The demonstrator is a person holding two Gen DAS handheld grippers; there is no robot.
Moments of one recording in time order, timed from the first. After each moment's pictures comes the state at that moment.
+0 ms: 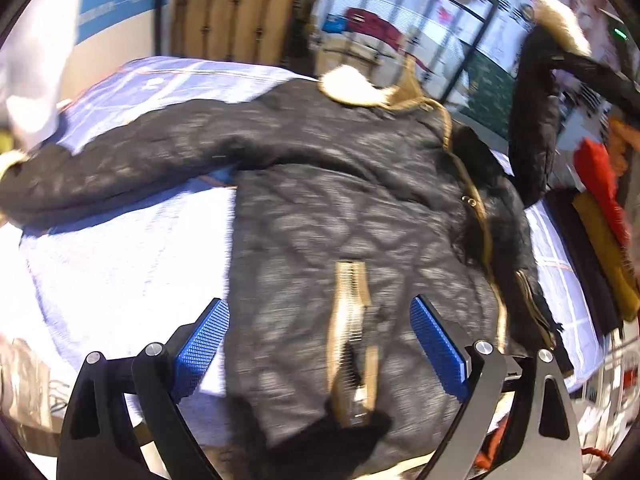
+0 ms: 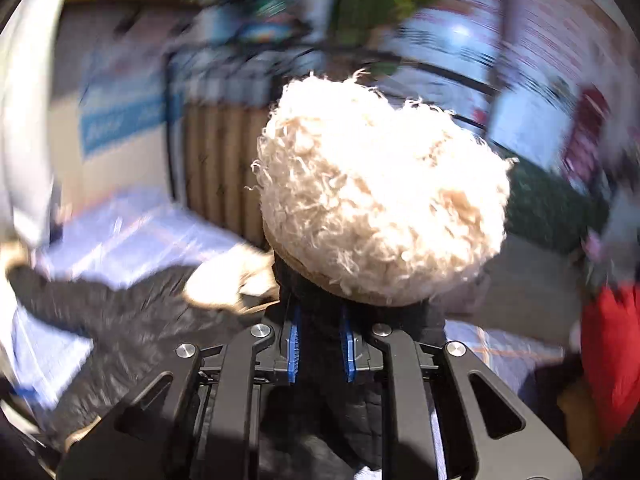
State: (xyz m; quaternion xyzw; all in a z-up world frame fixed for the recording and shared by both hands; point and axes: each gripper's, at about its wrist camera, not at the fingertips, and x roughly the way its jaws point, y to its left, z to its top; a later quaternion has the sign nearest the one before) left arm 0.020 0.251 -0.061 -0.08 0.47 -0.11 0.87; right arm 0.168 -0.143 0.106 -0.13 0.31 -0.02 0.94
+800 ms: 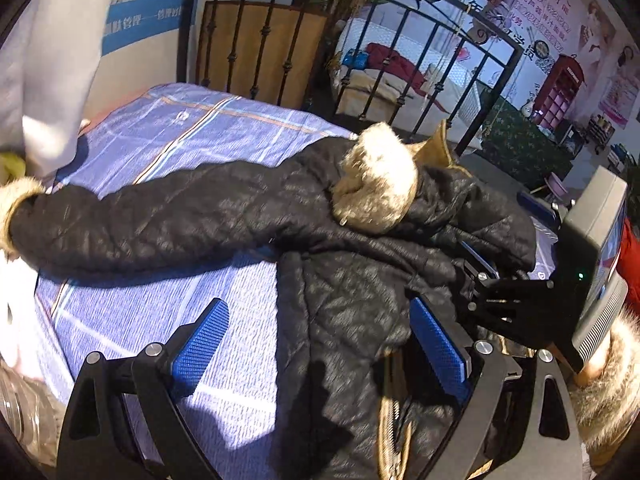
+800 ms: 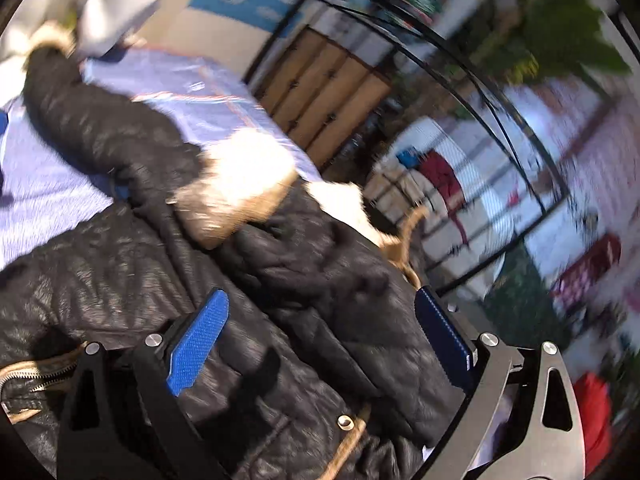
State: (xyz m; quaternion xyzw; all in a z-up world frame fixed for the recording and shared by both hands) left arm 0.081 0.283 -0.026 -0.10 0.42 -0.11 0.89; right arm 0.143 -0.029 -0.025 -0.31 0.32 -0.01 0.90
